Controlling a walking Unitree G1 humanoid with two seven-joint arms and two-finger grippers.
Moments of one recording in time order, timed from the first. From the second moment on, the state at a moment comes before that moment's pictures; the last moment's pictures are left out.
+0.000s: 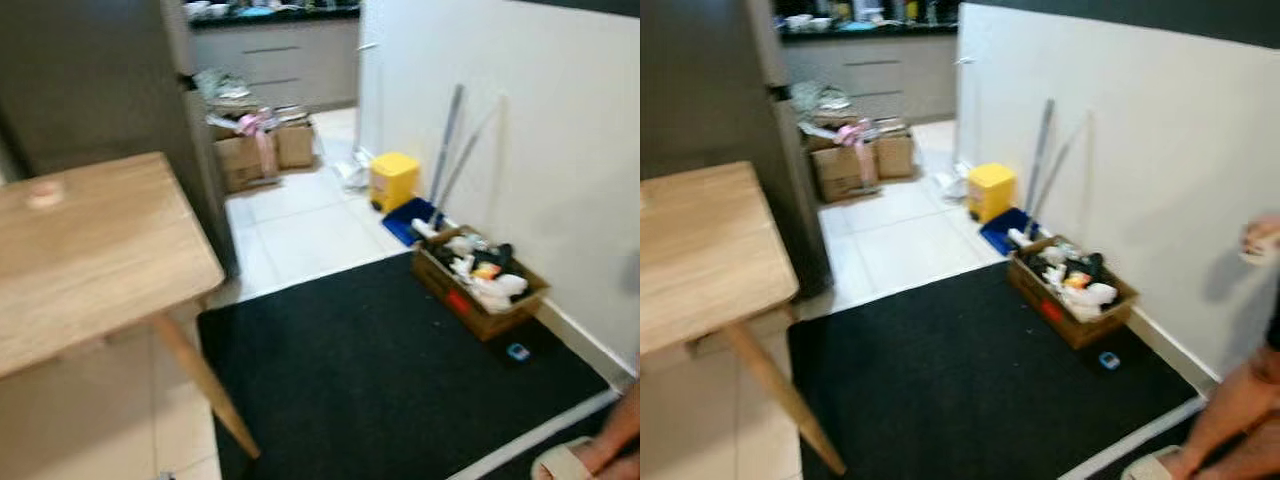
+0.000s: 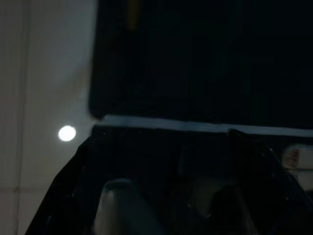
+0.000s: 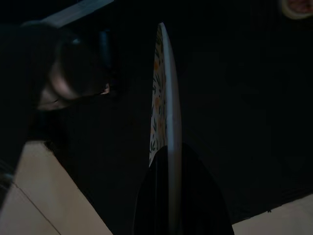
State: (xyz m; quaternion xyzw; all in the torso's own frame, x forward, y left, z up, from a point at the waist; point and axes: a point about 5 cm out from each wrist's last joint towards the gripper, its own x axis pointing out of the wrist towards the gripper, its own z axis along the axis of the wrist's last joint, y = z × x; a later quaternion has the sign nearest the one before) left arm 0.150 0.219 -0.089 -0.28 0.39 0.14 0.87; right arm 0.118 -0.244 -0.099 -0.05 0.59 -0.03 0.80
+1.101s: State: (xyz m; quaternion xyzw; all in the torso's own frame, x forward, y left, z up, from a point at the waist) left arm 0.141 0.218 -0.093 -0.28 0.40 0.13 0.86; right arm 0.111 -0.242 -0.102 -0.07 0.60 -0.01 0.80
